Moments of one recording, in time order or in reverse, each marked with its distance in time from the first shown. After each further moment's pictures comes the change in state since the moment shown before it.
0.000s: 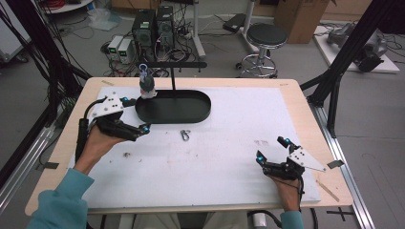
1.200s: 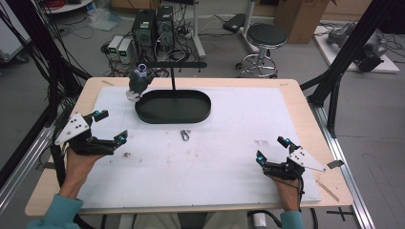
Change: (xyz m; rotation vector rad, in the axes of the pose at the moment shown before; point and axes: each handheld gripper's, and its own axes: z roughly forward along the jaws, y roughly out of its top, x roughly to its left) left arm -0.006 -0.058 -0.068 -0.207 0.164 -0.107; right arm 0.000 0.000 0.000 0.000 -0.002 0.002
